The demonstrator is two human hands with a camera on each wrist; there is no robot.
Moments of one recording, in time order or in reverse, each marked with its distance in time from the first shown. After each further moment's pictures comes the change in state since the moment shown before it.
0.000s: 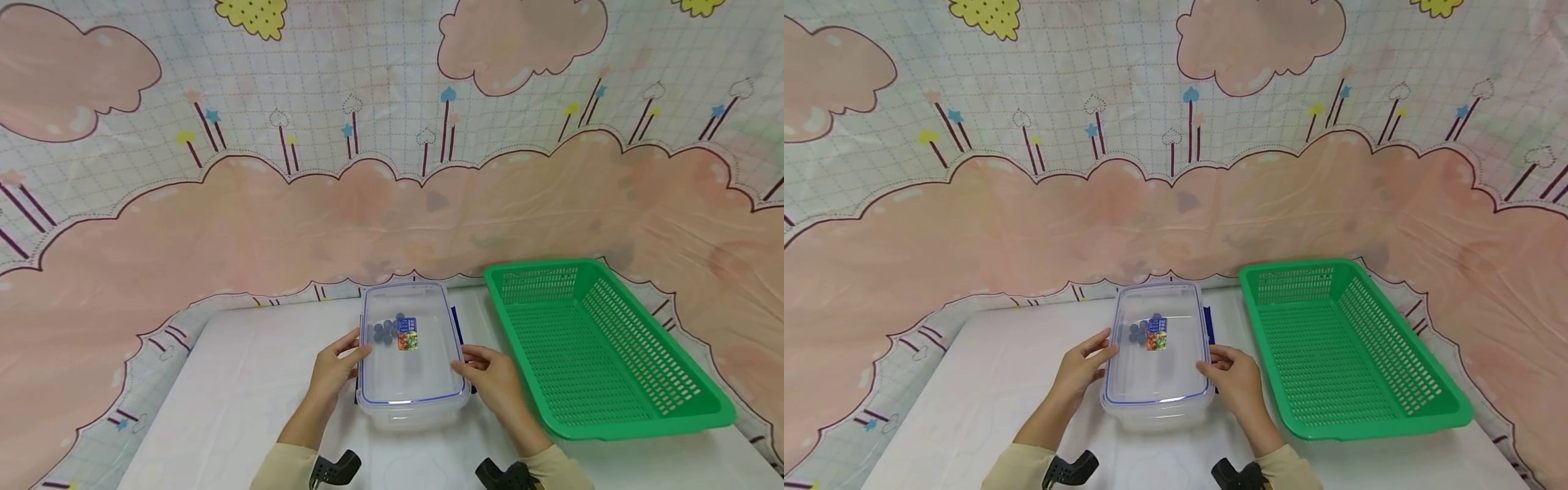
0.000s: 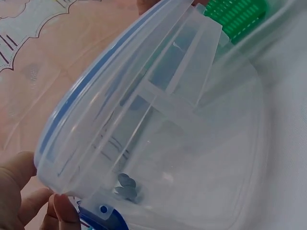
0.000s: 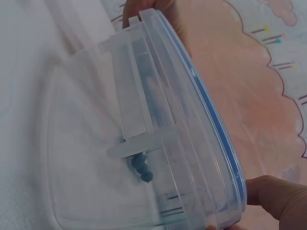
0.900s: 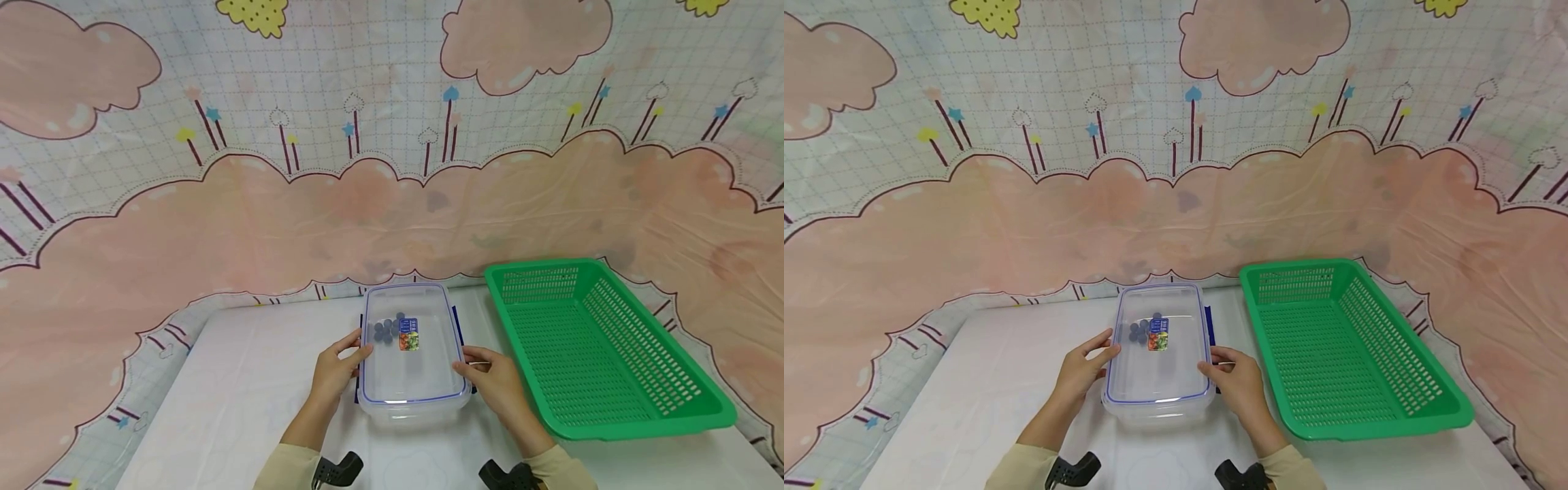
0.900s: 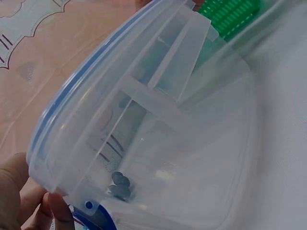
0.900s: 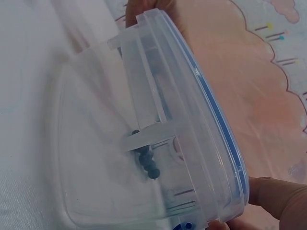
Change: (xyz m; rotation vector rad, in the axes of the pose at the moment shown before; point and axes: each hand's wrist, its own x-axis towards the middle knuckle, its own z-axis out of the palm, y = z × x) left_hand 0.003 -0.005 0.002 0.087 0.041 0.015; right_hand 0.002 0.004 0.000 0.018 -0.030 0.023
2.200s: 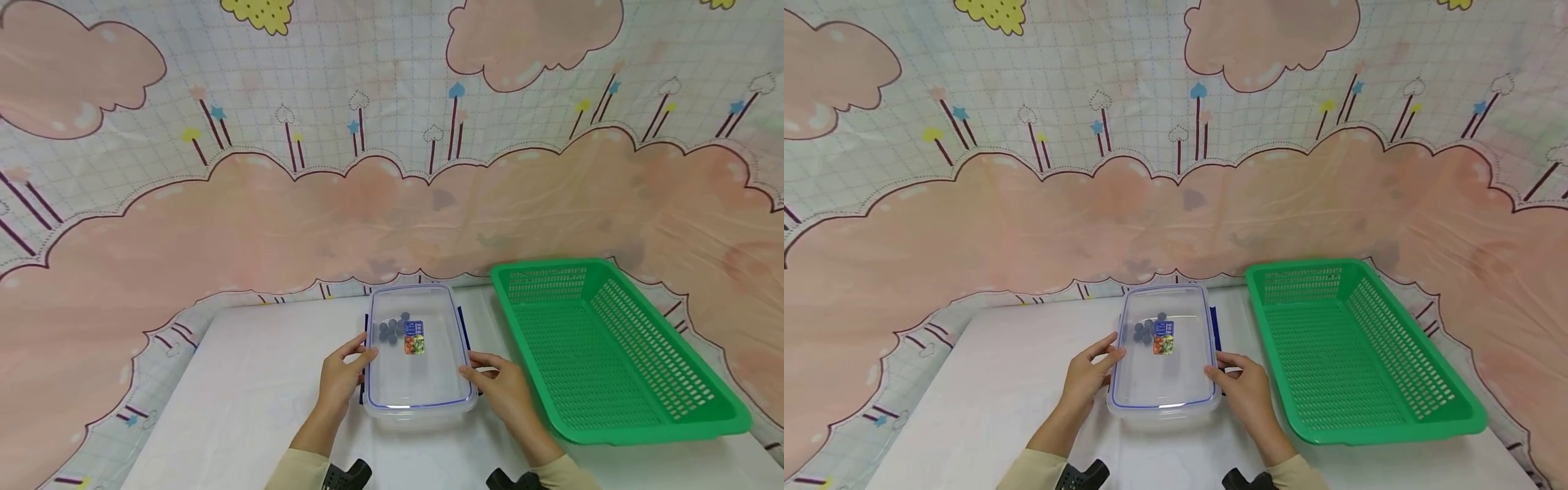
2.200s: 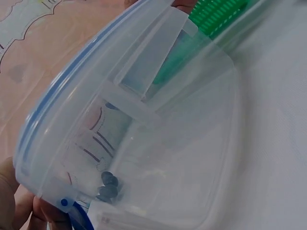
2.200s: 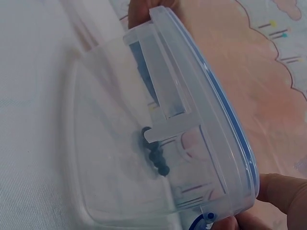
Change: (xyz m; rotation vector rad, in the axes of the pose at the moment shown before) left_hand -0.006 -0.007 0.006 -0.064 0.054 -0.042; right_hand -0.002 0.012 0.001 0.038 0.014 0.008
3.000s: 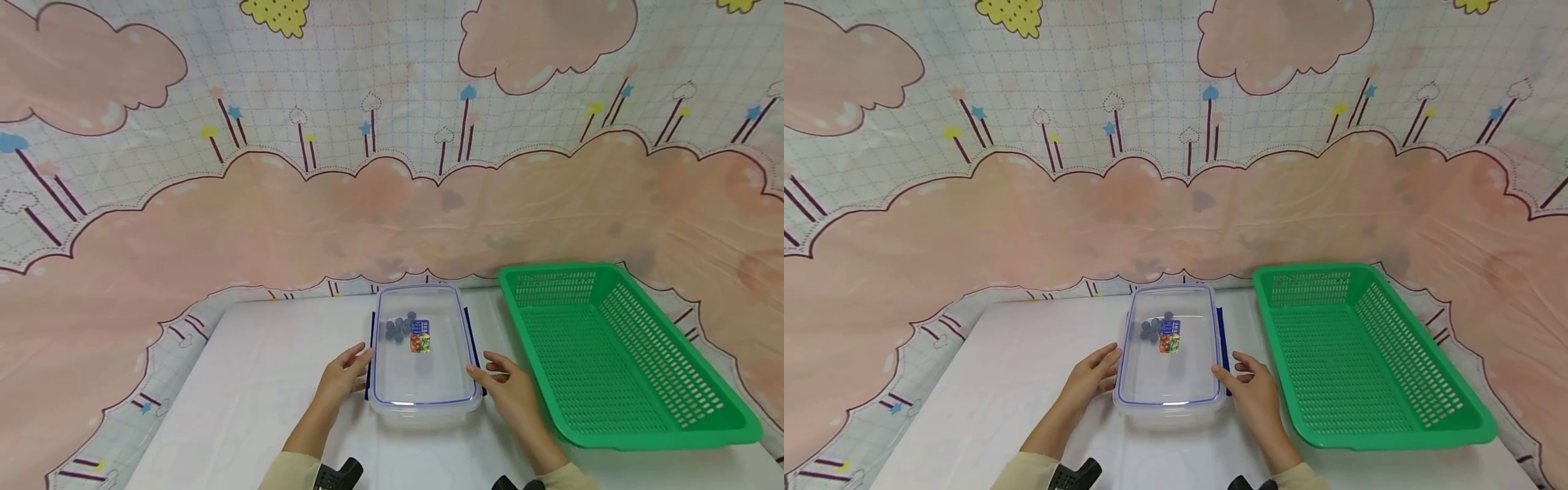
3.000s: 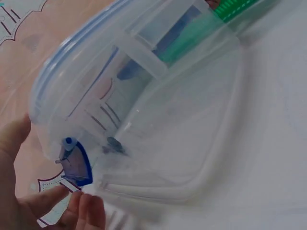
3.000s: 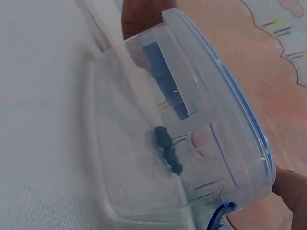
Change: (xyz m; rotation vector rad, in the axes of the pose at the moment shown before) left_hand -0.005 -0.013 -0.020 0.022 -0.119 -0.043; right_hand -0.003 0.007 -0.003 -0.068 0.006 0.041
